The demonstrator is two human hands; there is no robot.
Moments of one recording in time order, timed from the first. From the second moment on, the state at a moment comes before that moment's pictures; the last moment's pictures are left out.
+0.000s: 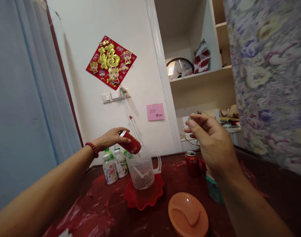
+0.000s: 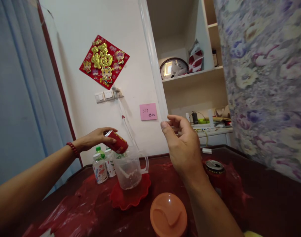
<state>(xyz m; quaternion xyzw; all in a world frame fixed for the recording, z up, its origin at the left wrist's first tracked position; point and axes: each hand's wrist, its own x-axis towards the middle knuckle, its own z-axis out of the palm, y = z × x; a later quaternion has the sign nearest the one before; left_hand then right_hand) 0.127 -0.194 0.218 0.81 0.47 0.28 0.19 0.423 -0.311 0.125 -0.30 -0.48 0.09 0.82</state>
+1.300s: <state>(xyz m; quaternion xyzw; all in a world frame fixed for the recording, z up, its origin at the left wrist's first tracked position) 0.151 -0.197 0.244 0.83 0.51 0.19 0.08 0.427 -0.317 0.128 -0.29 -0.47 0.09 0.83</state>
